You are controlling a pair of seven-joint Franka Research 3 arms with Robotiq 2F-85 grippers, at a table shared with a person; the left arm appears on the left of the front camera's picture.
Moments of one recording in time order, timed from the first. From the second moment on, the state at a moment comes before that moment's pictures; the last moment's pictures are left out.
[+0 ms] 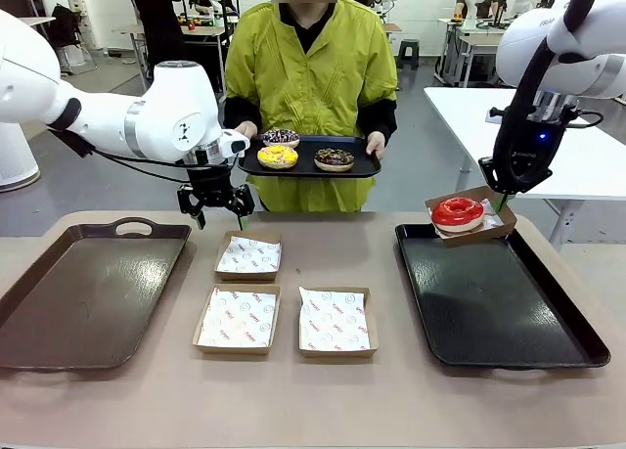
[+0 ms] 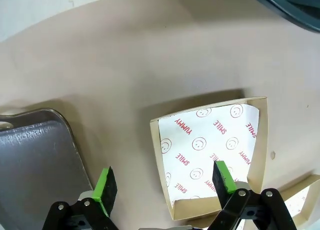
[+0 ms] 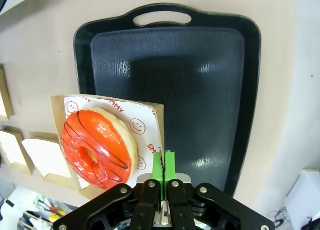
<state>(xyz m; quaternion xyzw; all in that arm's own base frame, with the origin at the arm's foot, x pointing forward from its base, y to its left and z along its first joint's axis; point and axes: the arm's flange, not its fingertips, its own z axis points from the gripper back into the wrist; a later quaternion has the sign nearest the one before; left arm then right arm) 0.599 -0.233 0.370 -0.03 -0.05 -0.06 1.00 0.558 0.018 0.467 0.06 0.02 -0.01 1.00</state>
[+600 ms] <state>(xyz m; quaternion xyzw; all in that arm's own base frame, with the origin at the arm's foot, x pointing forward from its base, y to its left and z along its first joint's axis) 0.602 -0.231 0.375 -0.04 -0.06 -0.06 1.00 0.558 0.018 0.467 0.06 0.02 -0.01 1.00</state>
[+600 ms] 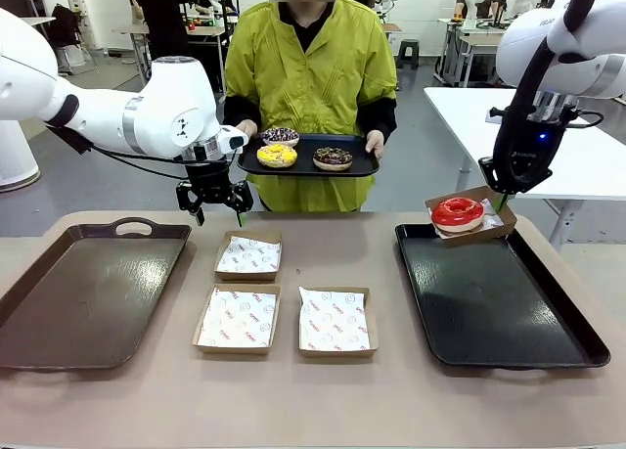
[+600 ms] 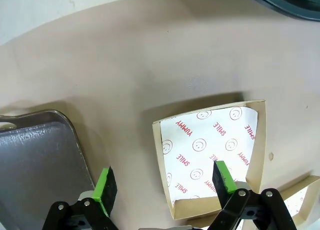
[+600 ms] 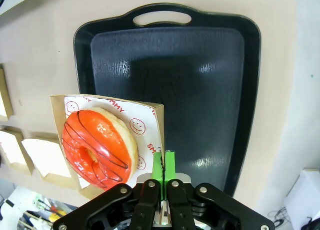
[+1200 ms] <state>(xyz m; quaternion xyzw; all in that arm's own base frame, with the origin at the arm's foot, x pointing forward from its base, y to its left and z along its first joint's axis) 0.584 -0.231 0.347 -0.02 -0.05 -0.02 1.00 0.578 0.039 0.422 0.05 0.01 -0.02 1.00</state>
